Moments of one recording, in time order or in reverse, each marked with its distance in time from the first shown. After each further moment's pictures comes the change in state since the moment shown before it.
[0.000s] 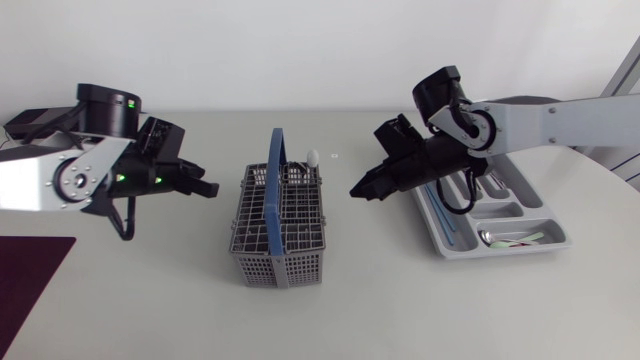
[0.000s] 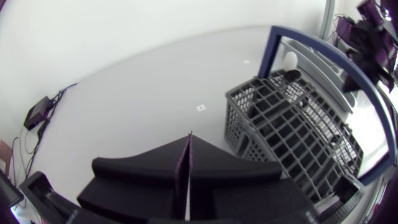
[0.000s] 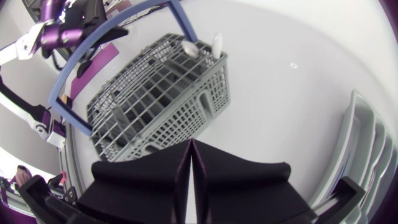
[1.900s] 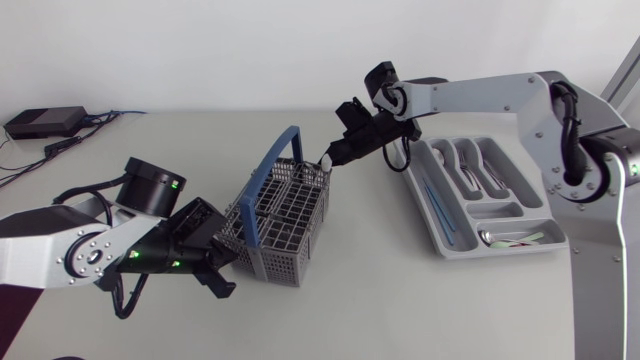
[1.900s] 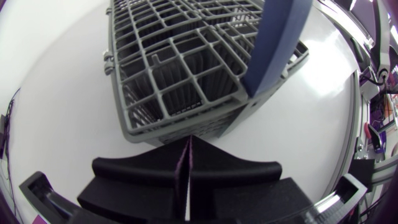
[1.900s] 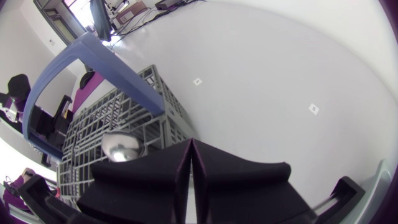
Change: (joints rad) left arm -0.197 -0.066 -0.225 -0.138 0.127 0.104; right arm -0.004 0.554 0.667 -0.183 -0.158 -0.073
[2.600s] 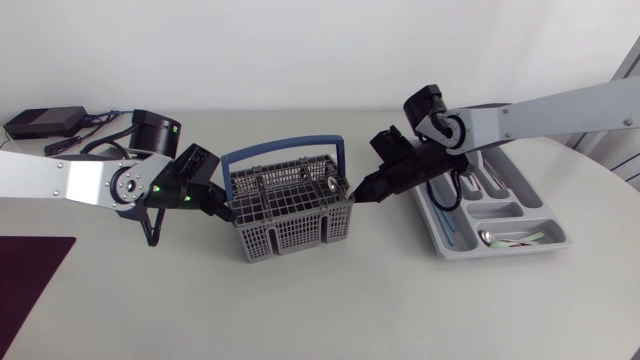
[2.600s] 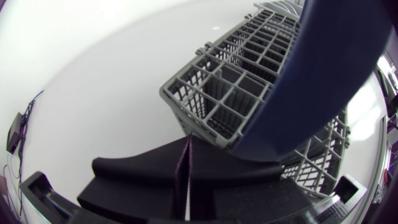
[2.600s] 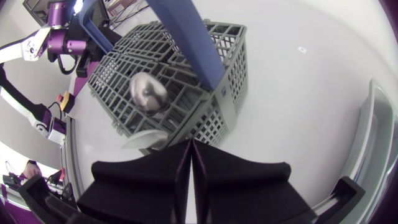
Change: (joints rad) left arm 0.179 0.312 0.282 0.172 -0.014 0.032; right arm -0.044 -0.377 -0.571 0.131 0.068 -0.005
